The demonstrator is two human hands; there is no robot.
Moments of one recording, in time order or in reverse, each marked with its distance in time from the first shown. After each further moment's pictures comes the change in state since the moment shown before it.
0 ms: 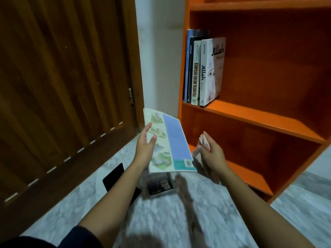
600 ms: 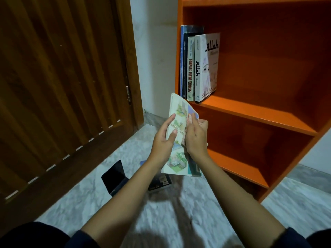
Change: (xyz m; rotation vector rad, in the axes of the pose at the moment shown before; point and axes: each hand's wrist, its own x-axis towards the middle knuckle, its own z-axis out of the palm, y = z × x) left_hand -0.034 0.026 0.052 -0.052 -0.234 0.145; right_hand 0.005 -0.036 0.045 -0.163 0.250 -0.283
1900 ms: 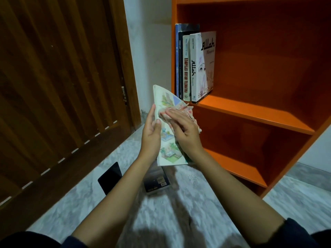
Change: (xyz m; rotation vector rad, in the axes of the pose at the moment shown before) left_hand 0.015 0.015 -0.007 -0.113 0.105 0.092; right_hand 0.018 0.000 0.005 0.087 -0.184 -0.572
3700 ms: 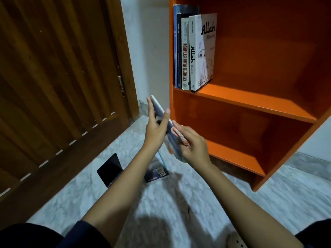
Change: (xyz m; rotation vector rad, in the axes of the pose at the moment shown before) left_hand 0.005 -0.019 0.006 0.295 0.017 -0.142; right_hand -0.068 0.003 -0.018 -0.200 -0.075 0.139
